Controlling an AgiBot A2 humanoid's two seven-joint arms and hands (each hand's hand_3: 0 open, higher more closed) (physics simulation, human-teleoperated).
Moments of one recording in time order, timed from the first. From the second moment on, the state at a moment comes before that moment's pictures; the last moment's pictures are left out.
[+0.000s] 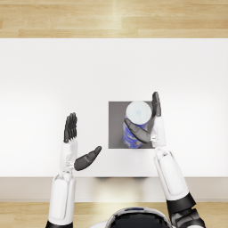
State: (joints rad) left arm 0.14 1.38 0.05 -1.96 1.18 0.00 0.00; right arm 0.48 -1.55 0.35 1.59 1.47 -0.29 -0.28
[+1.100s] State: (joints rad) left arm 0.30 1.37 -0.13 -1.88 1.18 0.00 0.00; right arm 0.44 -1.51 -0.08 1.88 1.47 0.00 0.00
